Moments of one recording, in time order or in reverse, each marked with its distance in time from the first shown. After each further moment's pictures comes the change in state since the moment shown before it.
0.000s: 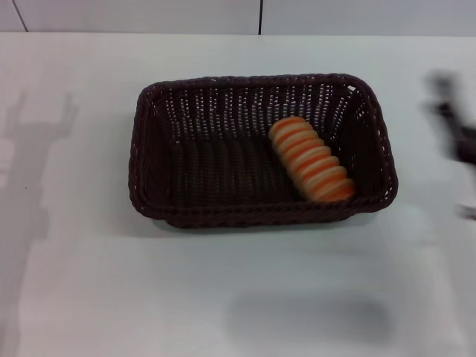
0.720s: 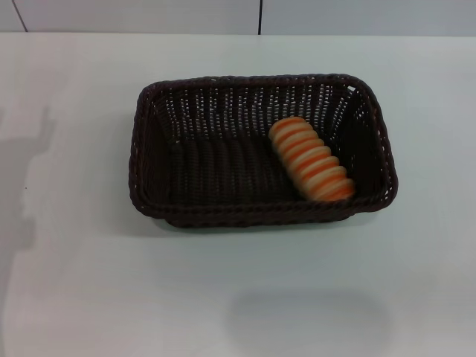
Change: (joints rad) left arm 0.001 -0.007 -0.015 0.120 -0.007 -0.022 -0.002; right arm -0.277 0.008 0.149 -0.077 0.382 -0.217 0.162
